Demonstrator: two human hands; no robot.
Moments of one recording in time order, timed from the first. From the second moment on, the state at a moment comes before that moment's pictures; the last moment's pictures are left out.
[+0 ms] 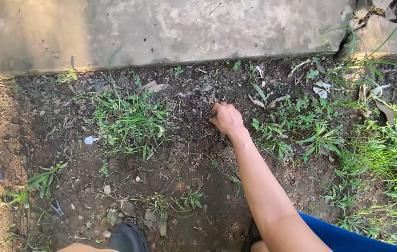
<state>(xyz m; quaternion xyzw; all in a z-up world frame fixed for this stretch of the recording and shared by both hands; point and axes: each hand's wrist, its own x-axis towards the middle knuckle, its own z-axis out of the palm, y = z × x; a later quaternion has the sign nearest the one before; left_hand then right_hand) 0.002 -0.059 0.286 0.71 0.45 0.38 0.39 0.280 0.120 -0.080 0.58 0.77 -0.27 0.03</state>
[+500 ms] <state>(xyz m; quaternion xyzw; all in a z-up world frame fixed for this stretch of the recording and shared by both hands) 0.057 0.036 0.157 0.67 0.50 0.32 0.43 0.272 0.132 -0.082 0.50 0.83 -0.20 0.16</state>
